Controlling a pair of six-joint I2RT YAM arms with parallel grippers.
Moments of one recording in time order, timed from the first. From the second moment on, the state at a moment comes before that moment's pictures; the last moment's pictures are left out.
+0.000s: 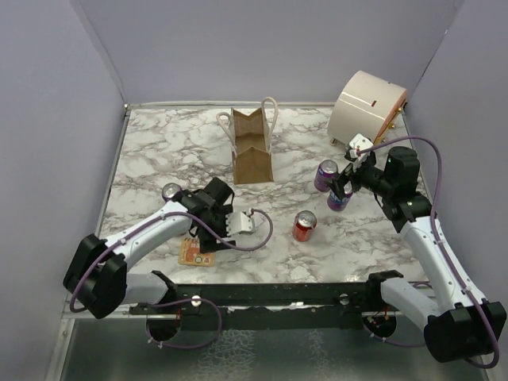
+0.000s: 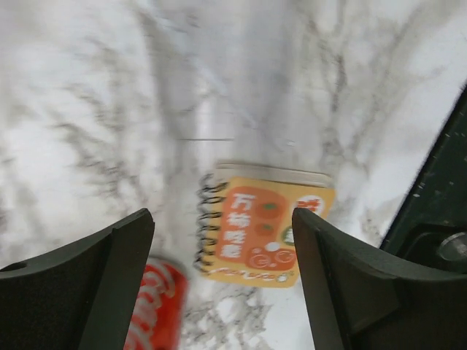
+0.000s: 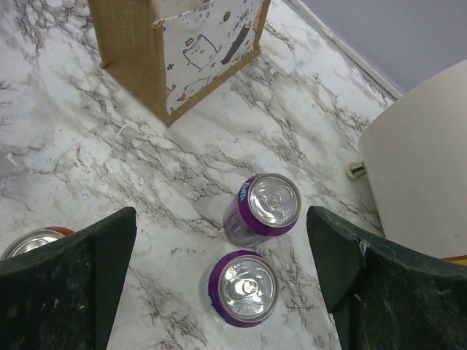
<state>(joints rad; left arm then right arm) -0.67 1.30 0.80 -0.88 0.21 0.80 0.14 0.95 0.82 -0.21 -0.55 -0.44</state>
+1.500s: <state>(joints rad) -0.38 1.61 1.40 -0.19 0.02 -0.07 0.14 0.95 0.82 -0.21 -0.55 -0.46</state>
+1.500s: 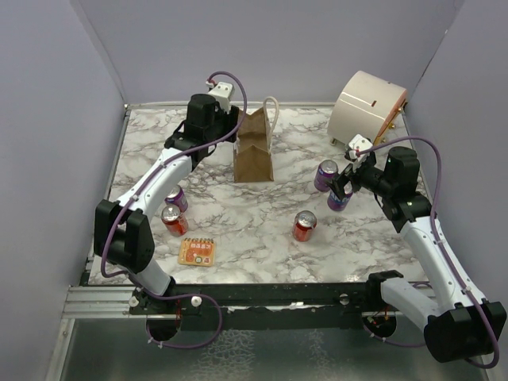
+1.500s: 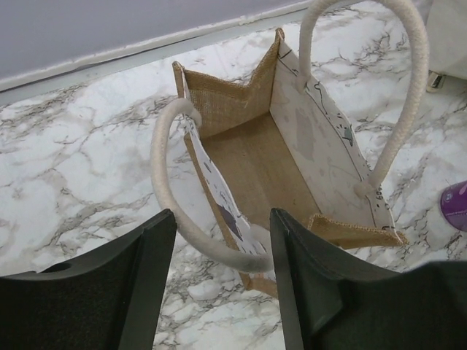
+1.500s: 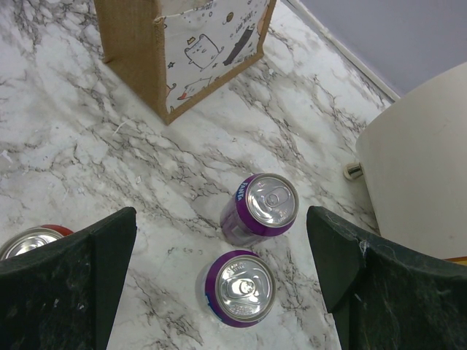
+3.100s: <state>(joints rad) -0.36 1.33 1.02 -0.18 0.48 -0.30 0.14 0.99 0.81 -0.21 -0.59 -0.46</state>
